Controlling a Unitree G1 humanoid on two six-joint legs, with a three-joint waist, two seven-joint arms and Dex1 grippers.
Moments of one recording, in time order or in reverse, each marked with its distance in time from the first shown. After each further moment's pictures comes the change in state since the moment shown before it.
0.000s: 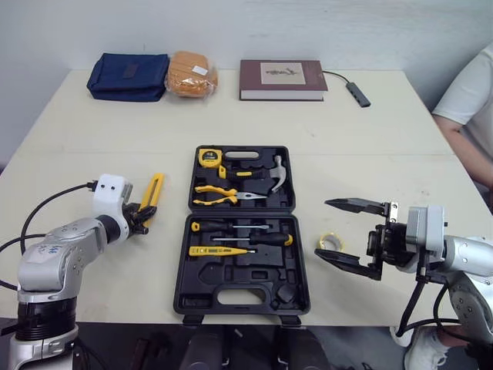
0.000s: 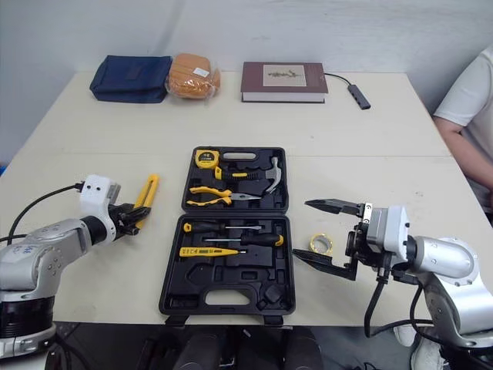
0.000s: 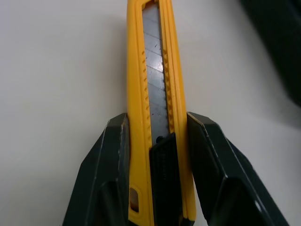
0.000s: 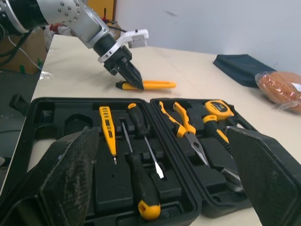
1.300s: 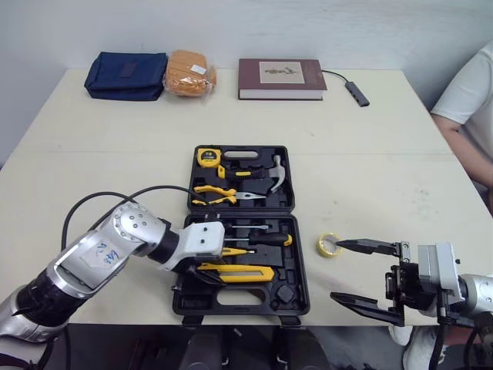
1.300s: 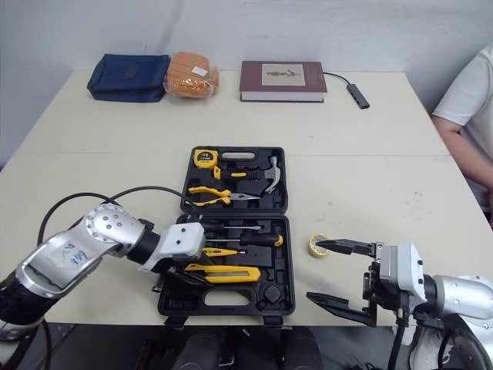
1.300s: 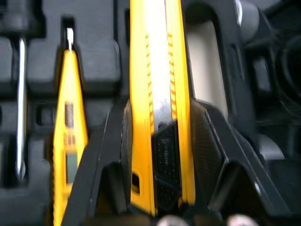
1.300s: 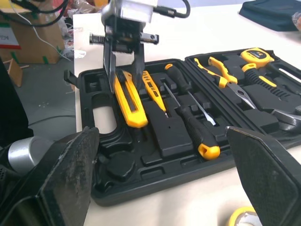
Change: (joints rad) left arm -0.238 0.259 -0.715 -0.278 0.136 -0.201 -0.753; right arm 0.323 -0.052 -0.123 -0.138 0.064 0.070 0.034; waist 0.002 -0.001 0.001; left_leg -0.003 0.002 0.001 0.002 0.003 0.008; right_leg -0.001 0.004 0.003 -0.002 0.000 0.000
